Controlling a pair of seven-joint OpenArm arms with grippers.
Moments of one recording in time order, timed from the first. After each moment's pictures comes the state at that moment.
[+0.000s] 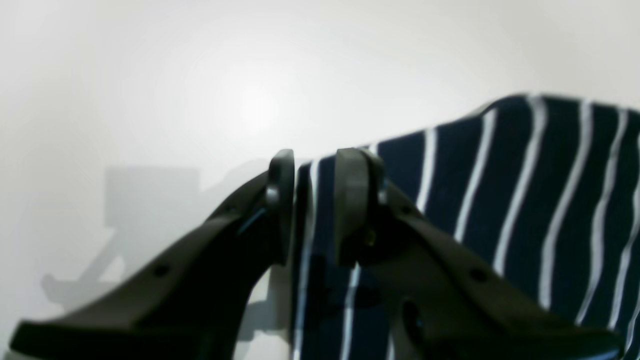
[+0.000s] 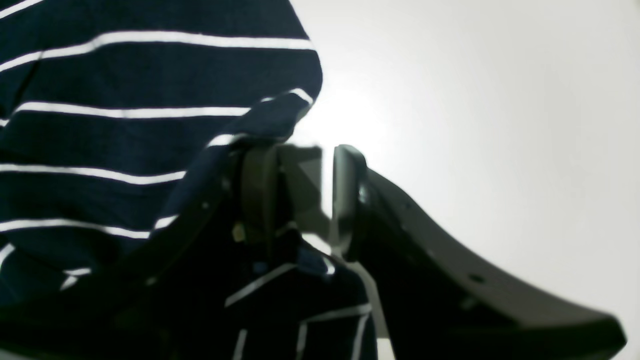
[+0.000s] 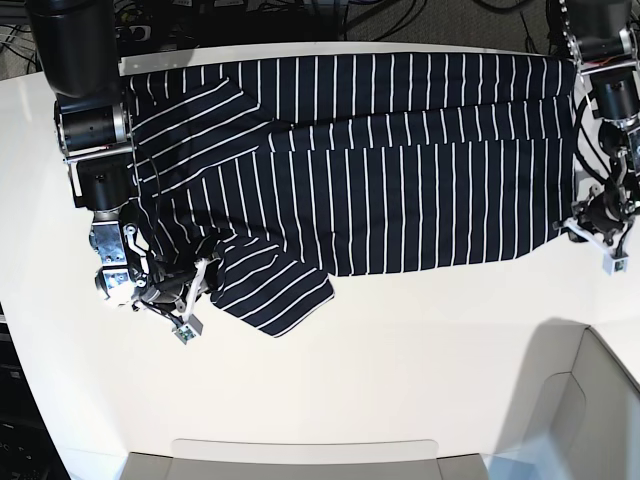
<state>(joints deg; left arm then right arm) -11.2 -35.4 -15.3 56.8 -29.8 -21.4 47.5 38.1 16.4 -16.9 36.2 10.1 35.0 -34.2</state>
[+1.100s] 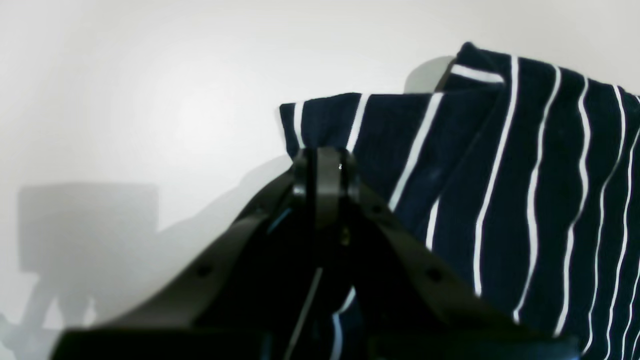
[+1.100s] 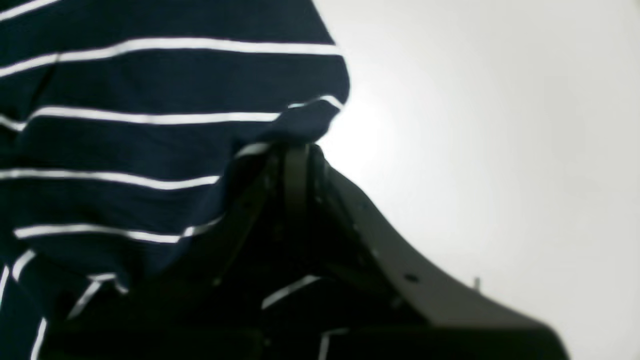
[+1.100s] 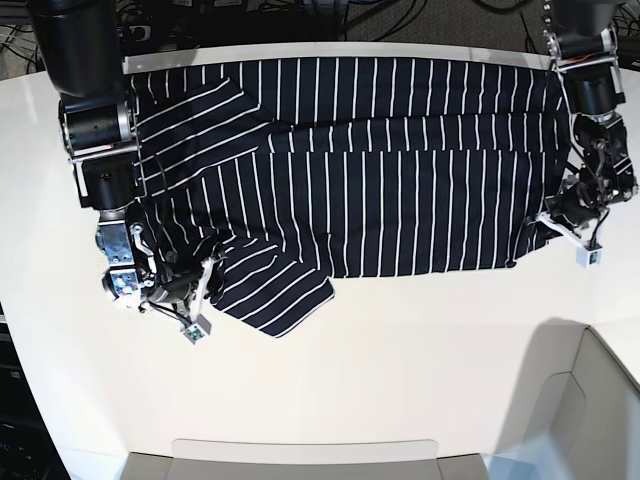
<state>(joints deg) -11.1 -29.8 -16.0 53.0 -33.1 -25.4 42.5 37.5 15.3 -17.2 39.2 9.0 35.0 -35.7</state>
